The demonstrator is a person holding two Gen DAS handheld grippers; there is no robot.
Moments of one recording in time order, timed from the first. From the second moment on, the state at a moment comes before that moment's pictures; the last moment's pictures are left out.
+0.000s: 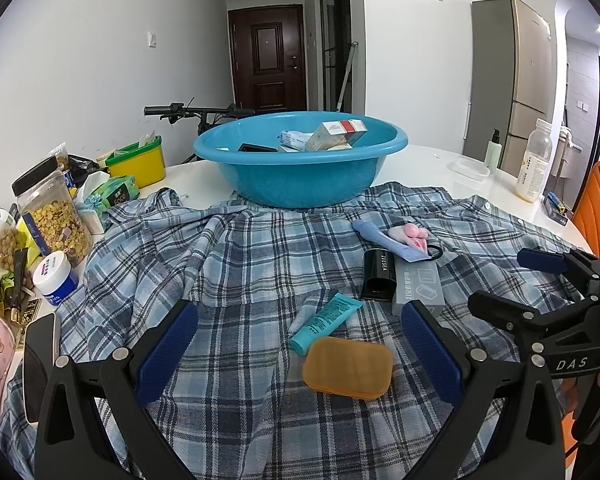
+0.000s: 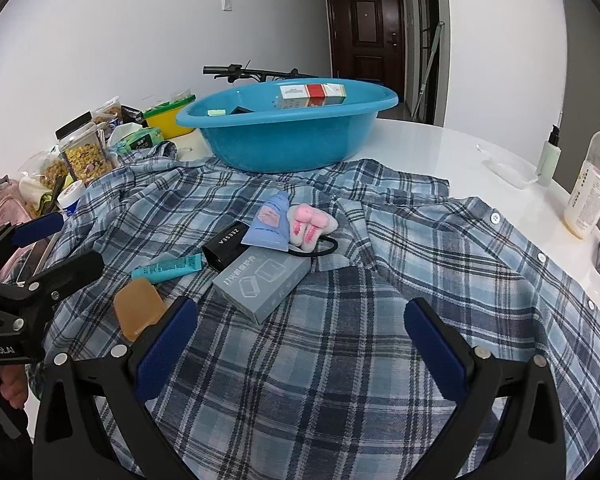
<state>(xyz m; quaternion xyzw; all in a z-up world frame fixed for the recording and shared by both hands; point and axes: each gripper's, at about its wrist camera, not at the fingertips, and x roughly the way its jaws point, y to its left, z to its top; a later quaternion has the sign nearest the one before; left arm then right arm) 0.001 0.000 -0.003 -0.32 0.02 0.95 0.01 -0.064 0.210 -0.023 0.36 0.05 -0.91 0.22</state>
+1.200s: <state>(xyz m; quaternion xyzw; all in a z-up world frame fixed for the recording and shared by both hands) -0.018 0.006 -0.048 -0.39 0.05 0.91 0.13 -0.072 0.212 -0.033 0.37 0.05 -0.90 0.22</state>
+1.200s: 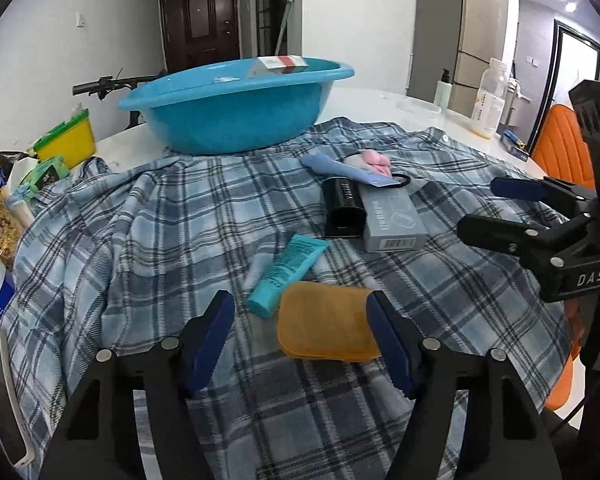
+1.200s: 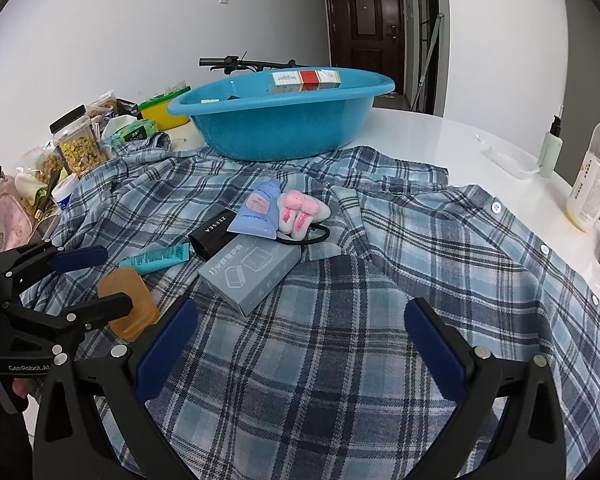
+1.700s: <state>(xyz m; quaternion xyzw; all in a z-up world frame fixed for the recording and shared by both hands) -0.023 0.019 -0.064 -0.42 0.05 0.90 0.14 -0.074 0.210 -0.032 0.37 0.06 -0.90 0.22</state>
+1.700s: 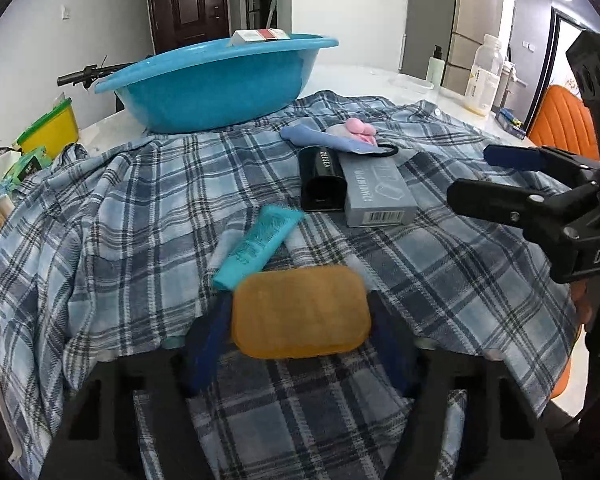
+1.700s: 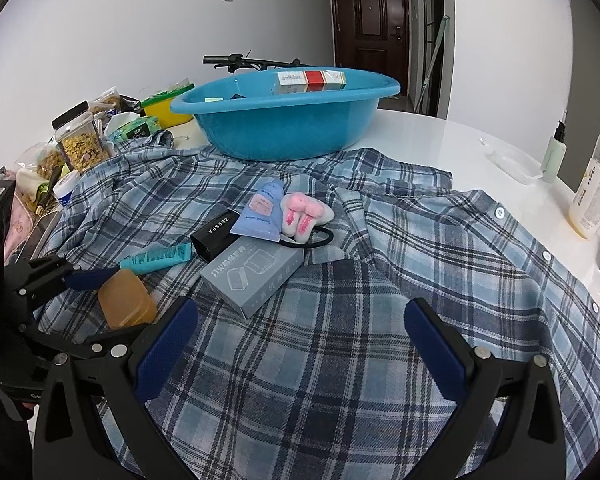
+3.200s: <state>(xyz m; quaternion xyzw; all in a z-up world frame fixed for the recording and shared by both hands) -0.047 -0.029 0.002 -0.34 -0.06 0.93 0.15 -0.177 0.176 -0.025 0.40 0.05 -0.87 0.30</state>
